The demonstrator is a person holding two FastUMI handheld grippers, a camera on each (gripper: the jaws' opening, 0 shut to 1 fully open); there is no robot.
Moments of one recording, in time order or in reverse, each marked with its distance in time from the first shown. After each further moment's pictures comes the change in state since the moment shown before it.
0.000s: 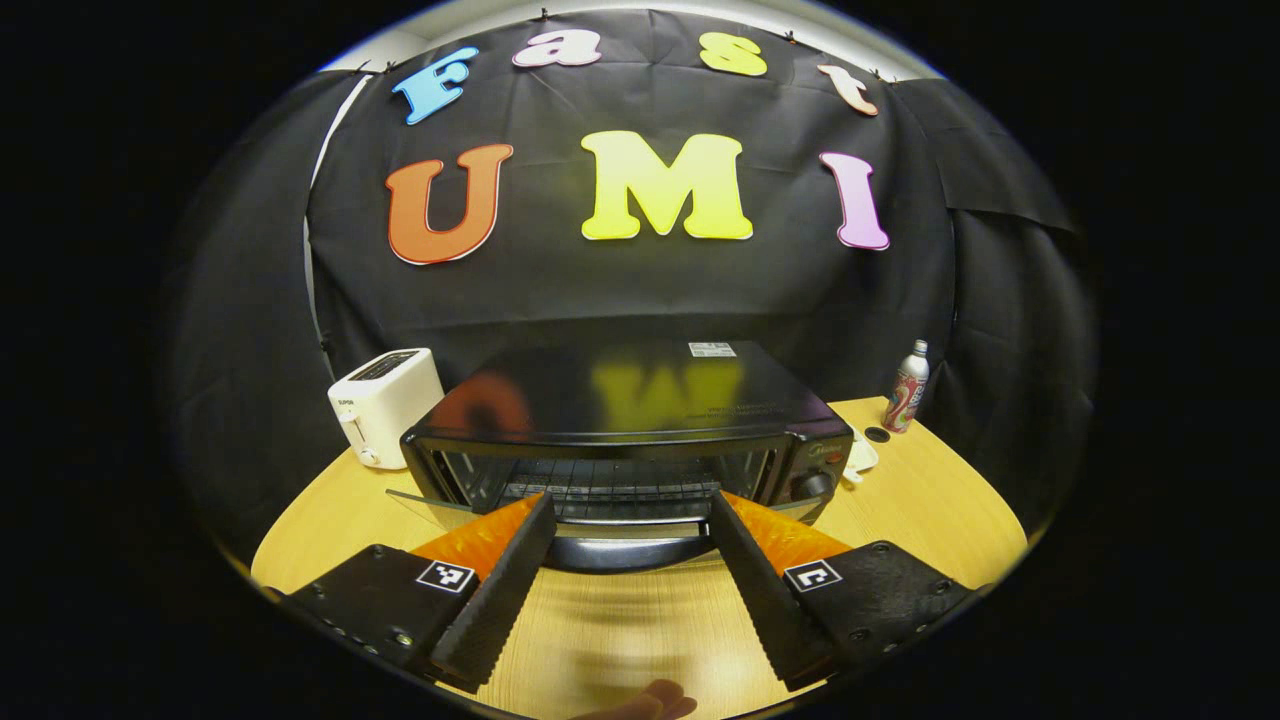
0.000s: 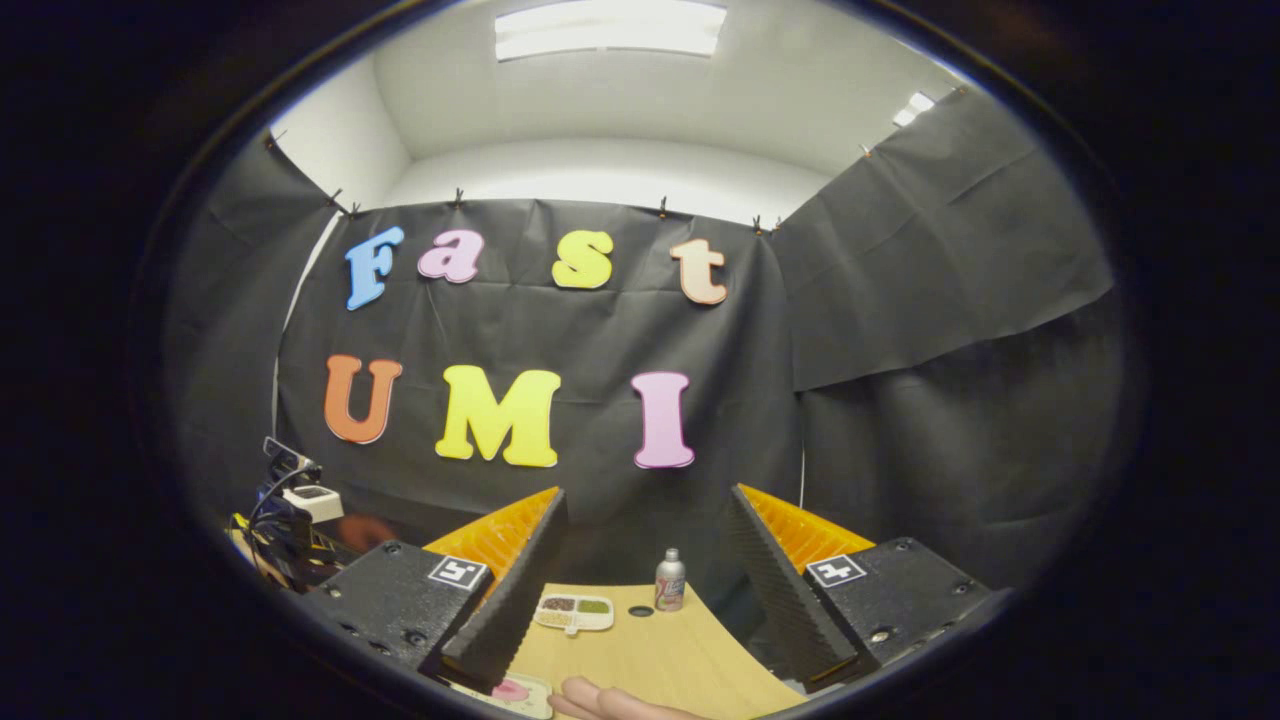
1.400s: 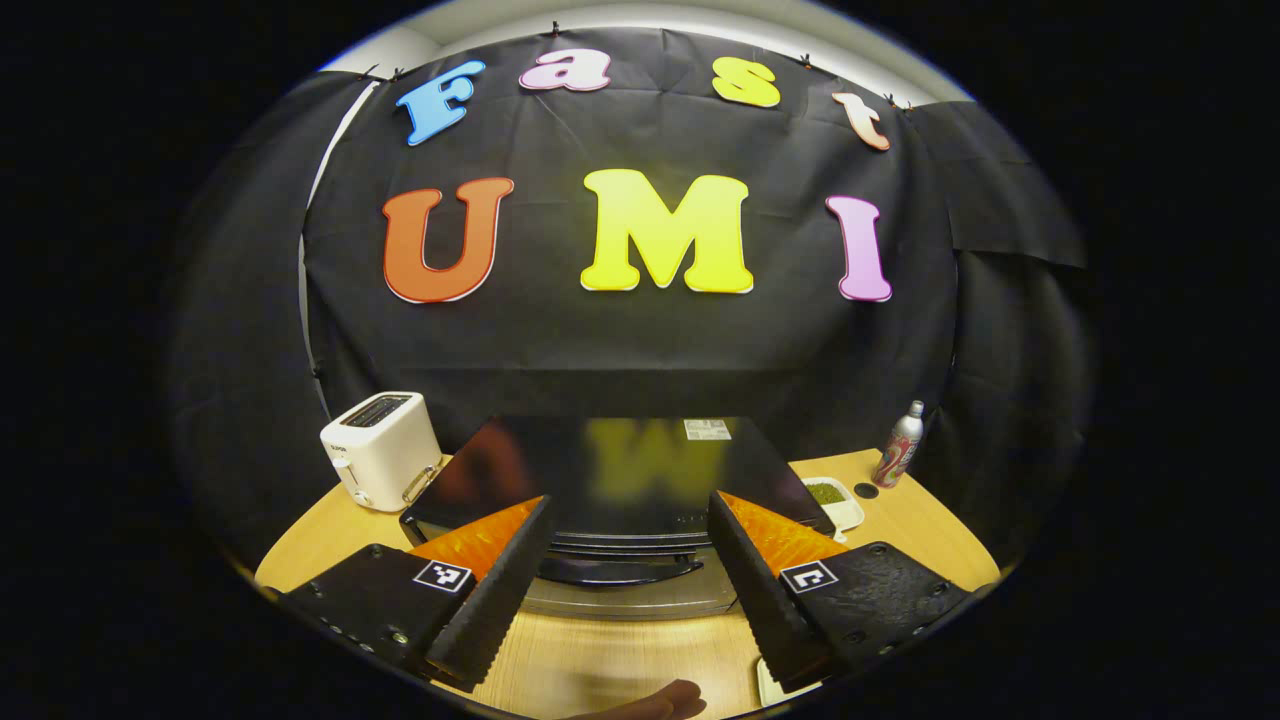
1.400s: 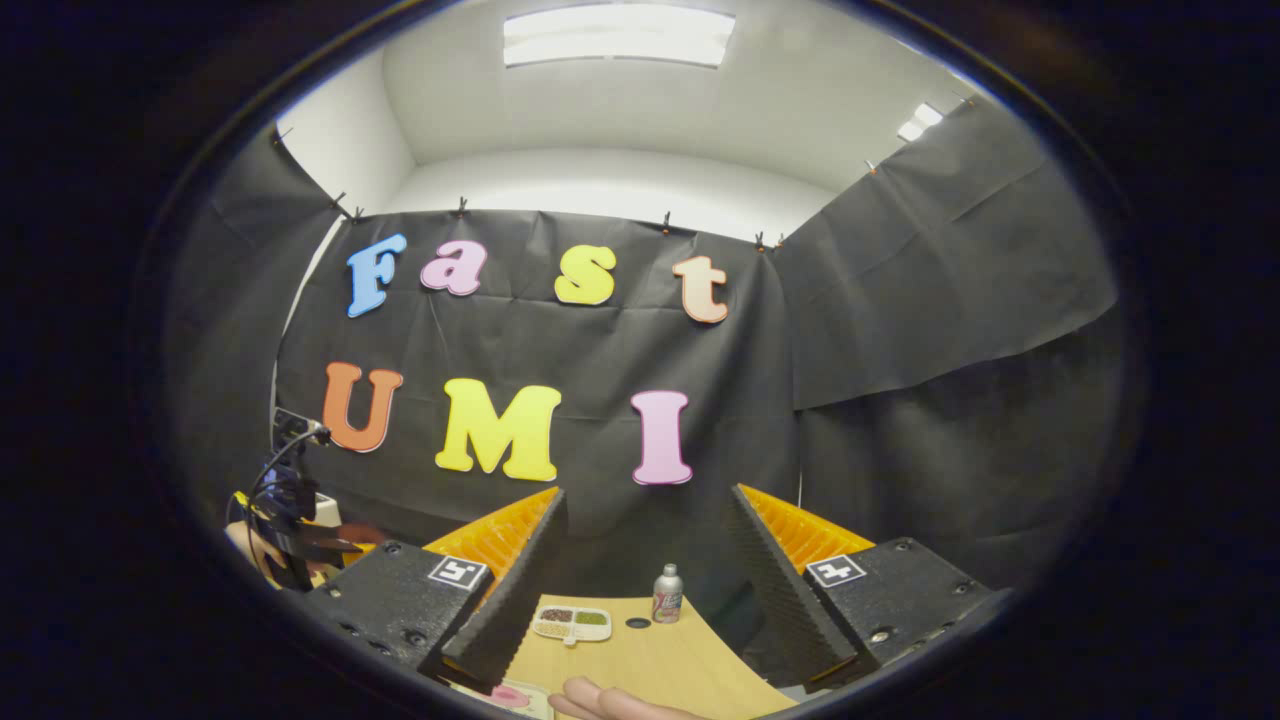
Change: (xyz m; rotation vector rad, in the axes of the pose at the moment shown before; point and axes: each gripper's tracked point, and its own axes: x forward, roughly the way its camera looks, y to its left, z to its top) left arm 0.028 0.000 0.071 -0.028 -0.059 -0.003; right arm -0.002 0.003 0.025 -0.015 -0.042 -0.014
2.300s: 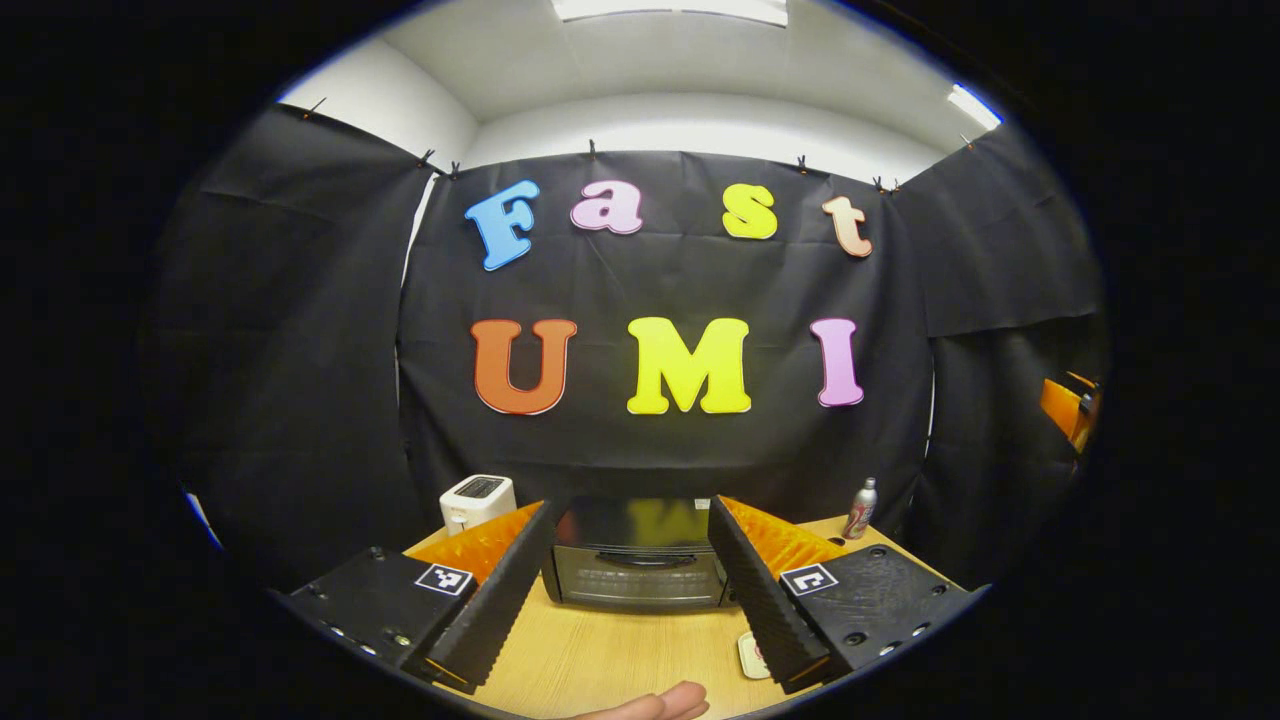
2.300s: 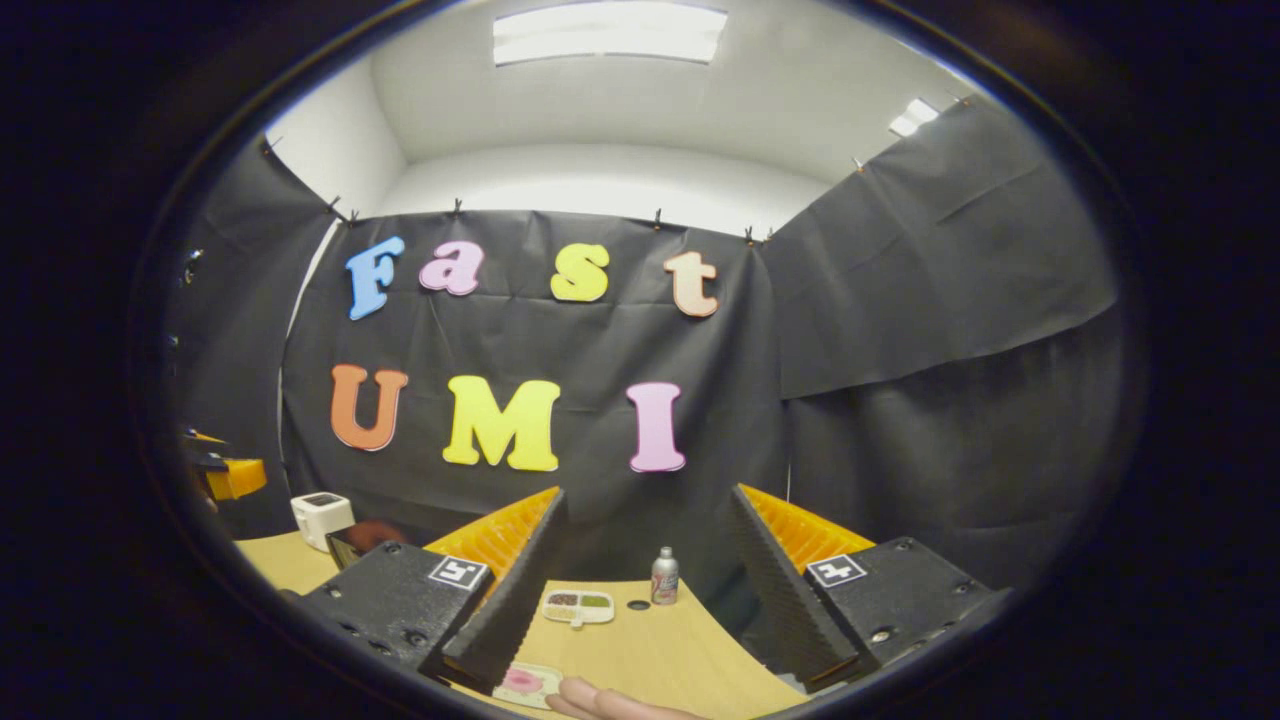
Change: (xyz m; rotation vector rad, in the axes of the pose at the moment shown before) left arm -0.240 0.019 0.087 -0.007 -0.330 0.082; right arm -0.045 -0.002 0.014 0.005 0.046 -0.020
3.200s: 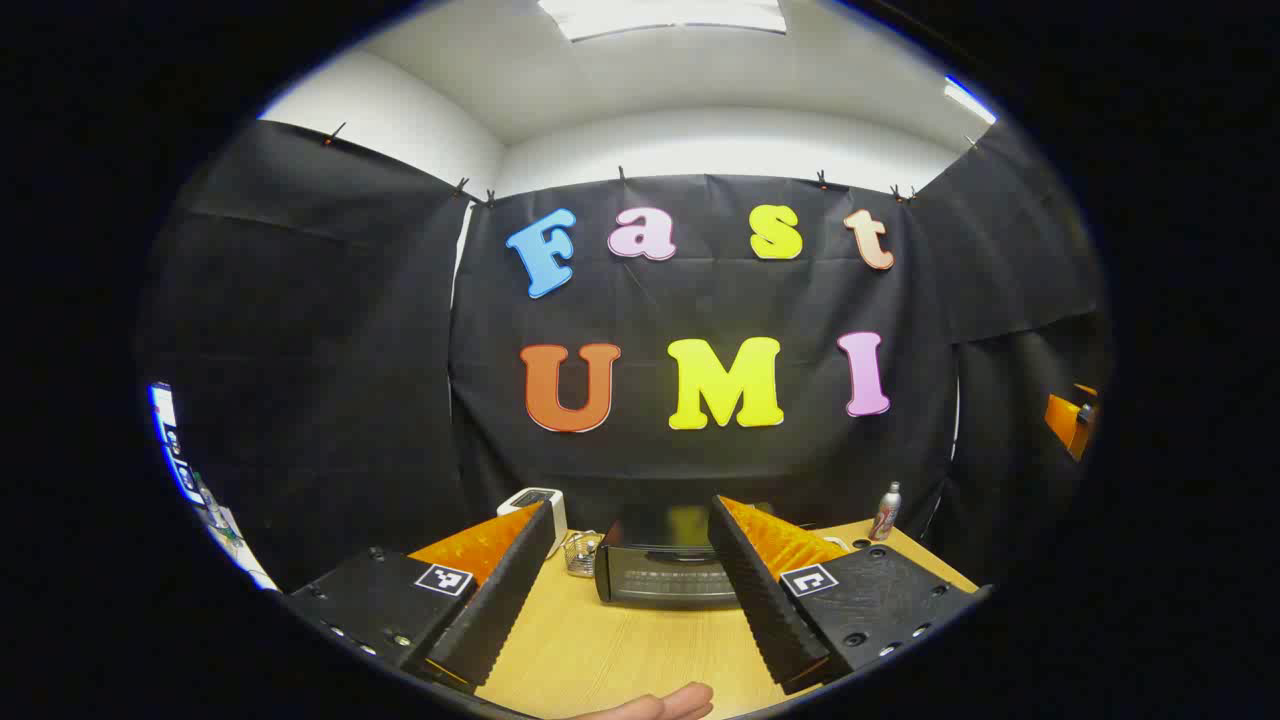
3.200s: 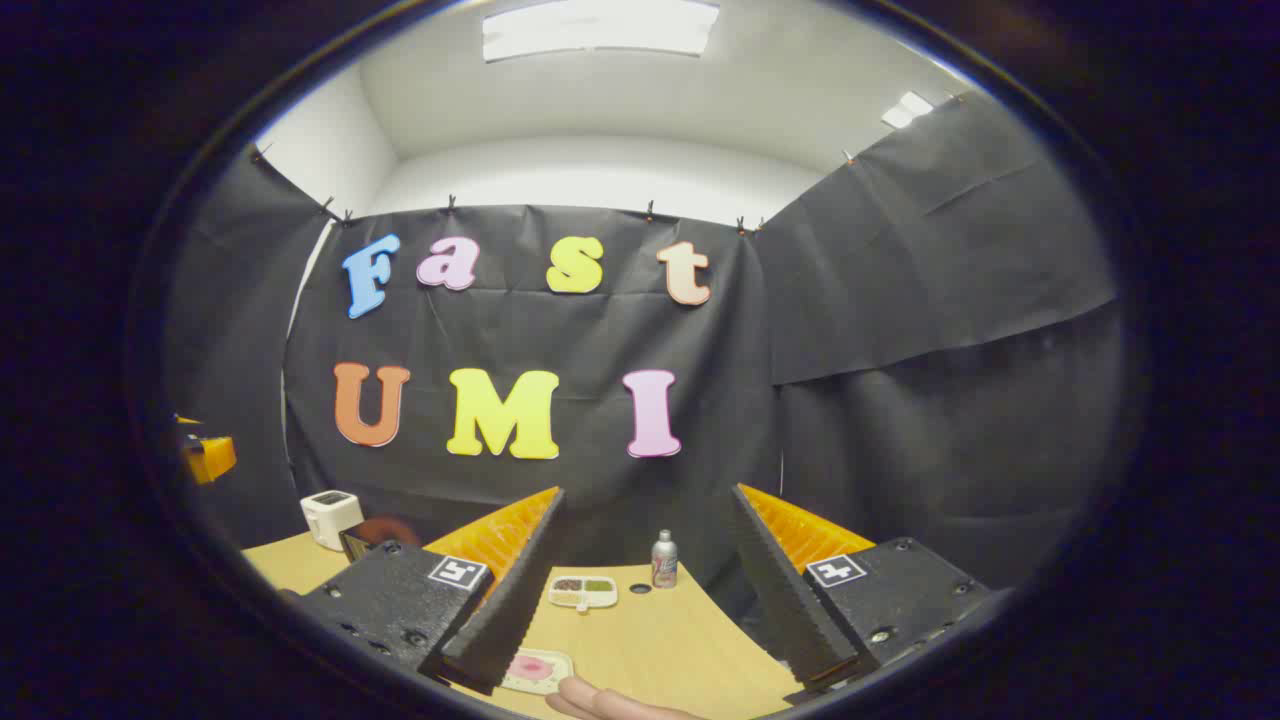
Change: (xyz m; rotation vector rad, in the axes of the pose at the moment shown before) left arm -0.080 0.032 0.025 0.038 -0.039 0.114; right arm -0.045 0.000 0.006 0.028 0.042 -0.006
